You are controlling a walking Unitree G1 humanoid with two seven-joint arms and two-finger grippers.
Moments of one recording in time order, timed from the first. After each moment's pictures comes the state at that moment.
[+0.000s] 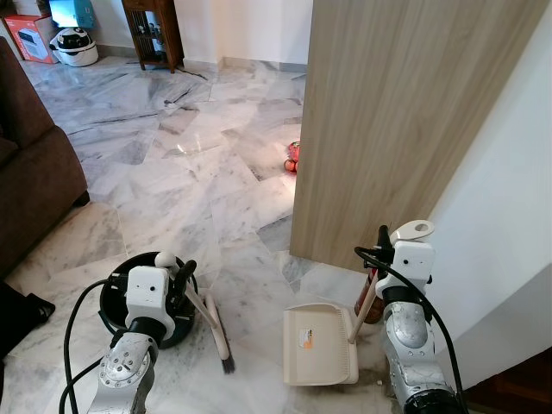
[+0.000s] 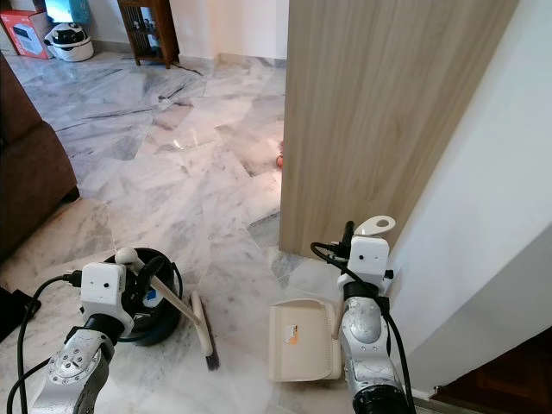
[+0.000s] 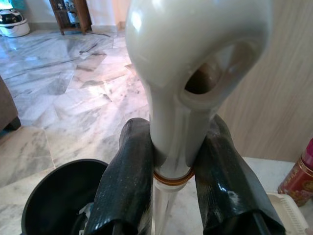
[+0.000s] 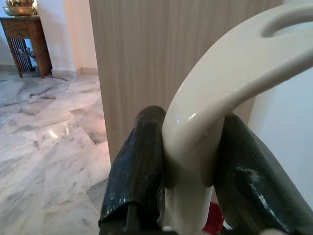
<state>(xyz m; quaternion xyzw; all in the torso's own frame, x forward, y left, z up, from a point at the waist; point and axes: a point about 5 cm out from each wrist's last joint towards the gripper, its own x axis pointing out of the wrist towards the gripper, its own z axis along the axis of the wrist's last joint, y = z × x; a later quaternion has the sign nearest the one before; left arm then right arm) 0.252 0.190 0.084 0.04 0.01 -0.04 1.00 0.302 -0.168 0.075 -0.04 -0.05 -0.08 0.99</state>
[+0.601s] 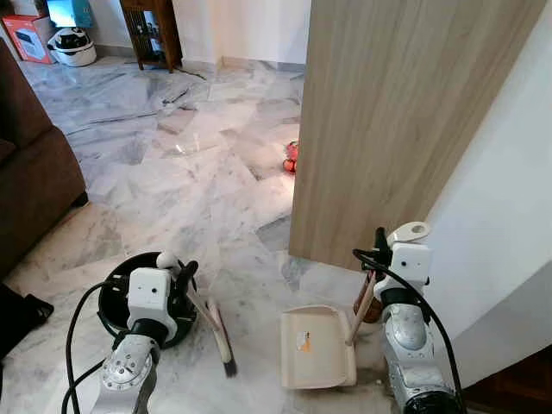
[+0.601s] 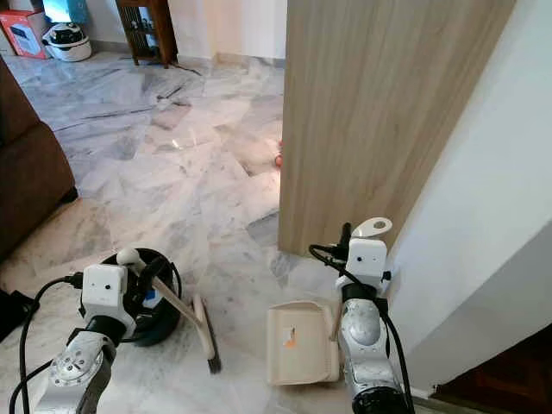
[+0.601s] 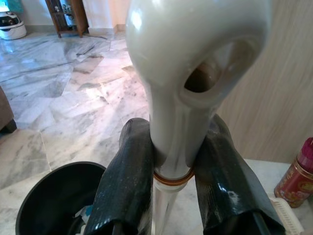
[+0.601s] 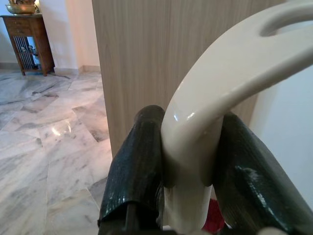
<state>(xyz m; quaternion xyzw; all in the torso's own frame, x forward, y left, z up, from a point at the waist) 0.250 0.186 0.083 0.04 0.01 -0.05 1.00 0.301 -0.165 0.073 -0.04 -0.04 -0.07 1.00</state>
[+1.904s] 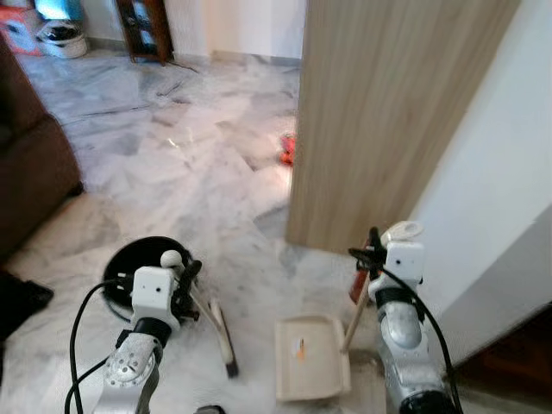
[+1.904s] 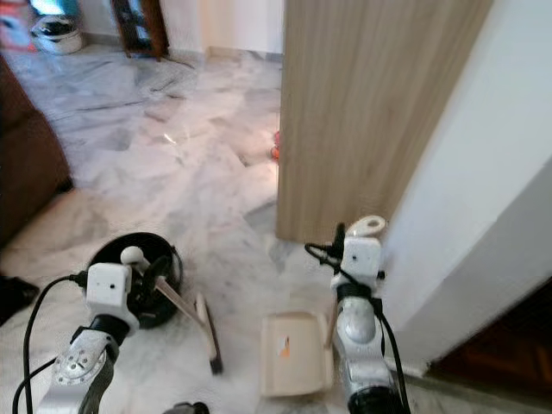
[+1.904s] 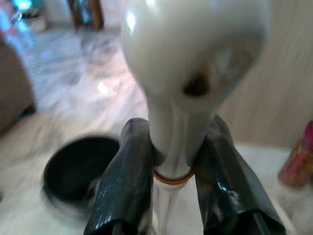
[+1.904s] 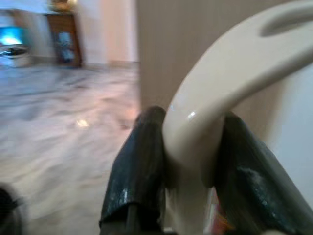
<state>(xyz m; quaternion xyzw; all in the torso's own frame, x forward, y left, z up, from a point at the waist) 0.246 0.184 0.074 0.04 0.02 -0.05 1.00 0.305 -0.156 0.075 -0.03 -0.04 -0.05 1.00</state>
